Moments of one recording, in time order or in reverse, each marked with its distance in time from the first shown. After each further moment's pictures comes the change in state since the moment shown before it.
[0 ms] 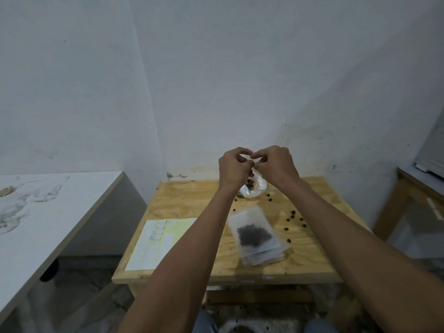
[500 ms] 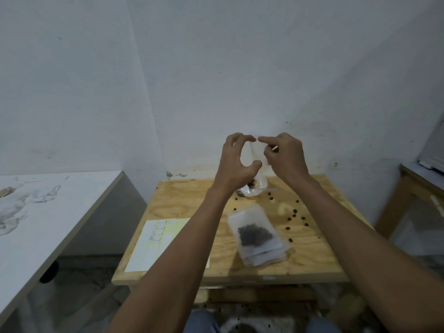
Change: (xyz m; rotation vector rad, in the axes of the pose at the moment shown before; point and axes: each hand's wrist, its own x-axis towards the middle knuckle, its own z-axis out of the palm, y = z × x) left_hand 0.003 -0.006 -0.008 0.193 -0.111 0.374; right_hand 0.006 0.009 -0.012 0.049 0.196 -0.140
